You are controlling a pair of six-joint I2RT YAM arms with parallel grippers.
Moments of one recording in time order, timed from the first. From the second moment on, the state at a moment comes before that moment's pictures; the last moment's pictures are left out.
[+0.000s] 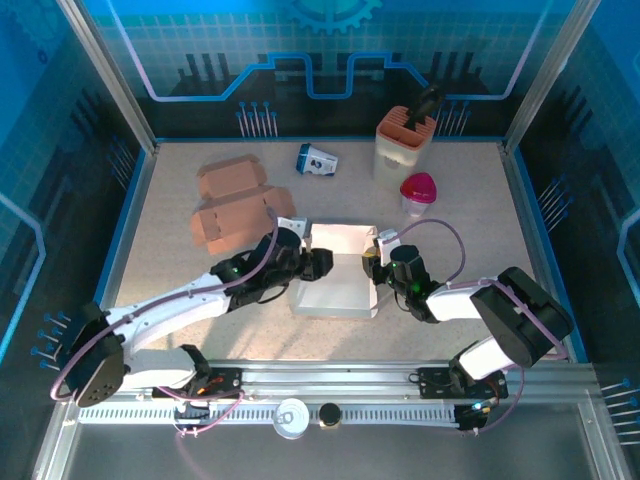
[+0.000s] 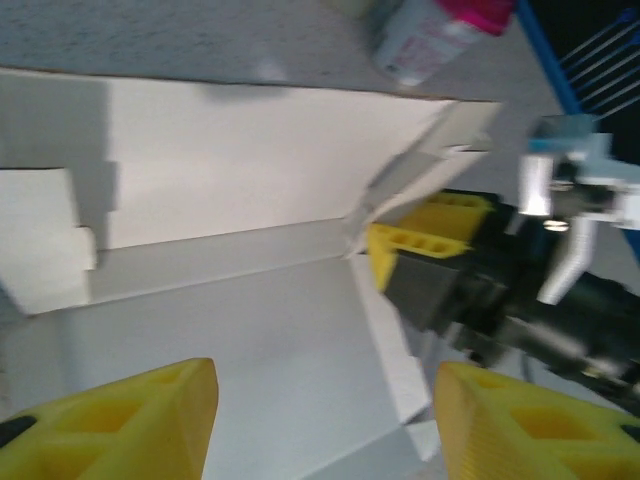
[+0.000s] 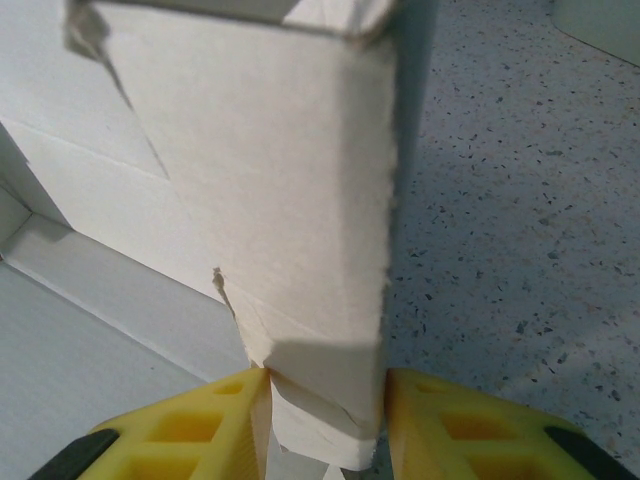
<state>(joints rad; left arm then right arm) -0.81 1.22 0.80 -0.18 -0.08 -0.70 0.57 1.50 0.36 0.64 0.10 0.17</state>
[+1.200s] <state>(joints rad) -0.85 1.56 1.04 0.01 -0.18 -1.28 0.57 1.50 0.36 0.64 0.10 0.16</state>
